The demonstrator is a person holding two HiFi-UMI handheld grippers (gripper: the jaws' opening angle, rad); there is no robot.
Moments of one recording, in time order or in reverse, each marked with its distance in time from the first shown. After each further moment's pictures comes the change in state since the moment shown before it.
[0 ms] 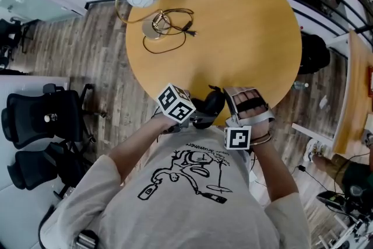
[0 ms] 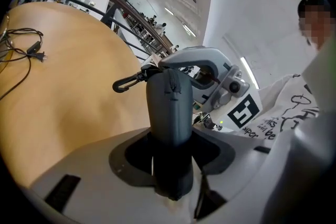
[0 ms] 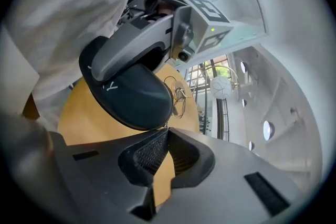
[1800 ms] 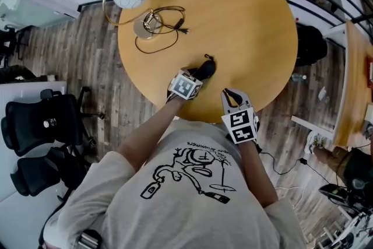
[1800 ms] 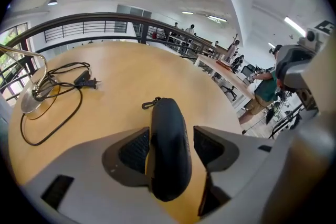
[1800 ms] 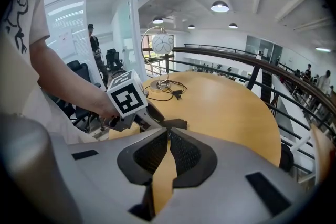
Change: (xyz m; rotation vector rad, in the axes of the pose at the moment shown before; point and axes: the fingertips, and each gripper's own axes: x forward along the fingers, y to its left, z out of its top) left arm 0.008 0.197 0.027 0.111 -0.064 0.677; right arm 0.012 0.049 -0.029 1.359 -0.027 0.273
